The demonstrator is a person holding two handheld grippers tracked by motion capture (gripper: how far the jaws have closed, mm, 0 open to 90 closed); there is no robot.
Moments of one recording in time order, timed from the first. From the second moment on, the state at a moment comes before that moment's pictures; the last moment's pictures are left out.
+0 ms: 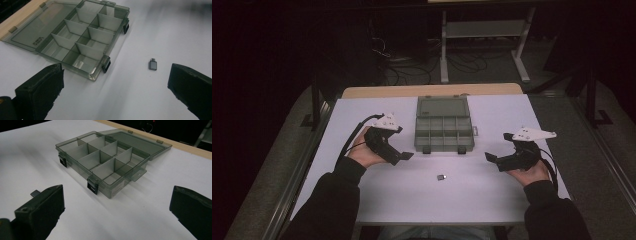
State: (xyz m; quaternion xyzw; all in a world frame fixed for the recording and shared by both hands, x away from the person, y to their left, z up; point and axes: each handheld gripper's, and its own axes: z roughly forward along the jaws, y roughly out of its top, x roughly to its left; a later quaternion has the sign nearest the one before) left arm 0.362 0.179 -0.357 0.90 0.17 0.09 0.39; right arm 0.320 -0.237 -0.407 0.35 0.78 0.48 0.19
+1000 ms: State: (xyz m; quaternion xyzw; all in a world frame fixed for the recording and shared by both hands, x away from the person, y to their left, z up) left arm 0.358 0.127 -0.394 0.93 0.12 0.05 0.34; right arm 0.319 -0.235 -0.407 0.35 0.79 0.47 0.18
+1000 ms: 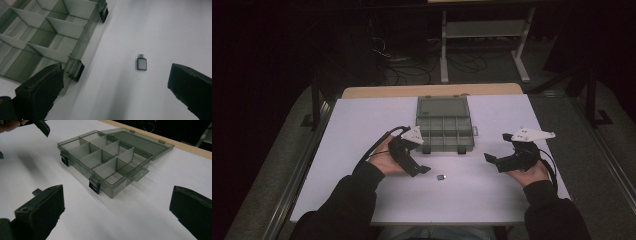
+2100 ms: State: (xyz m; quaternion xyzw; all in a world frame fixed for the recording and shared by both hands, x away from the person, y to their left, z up) left arm 0.338 0.075 -0.430 0.95 0.07 0.02 0.30; right arm 0.319 -0.234 -0.408 0.34 0.79 0.47 0.18
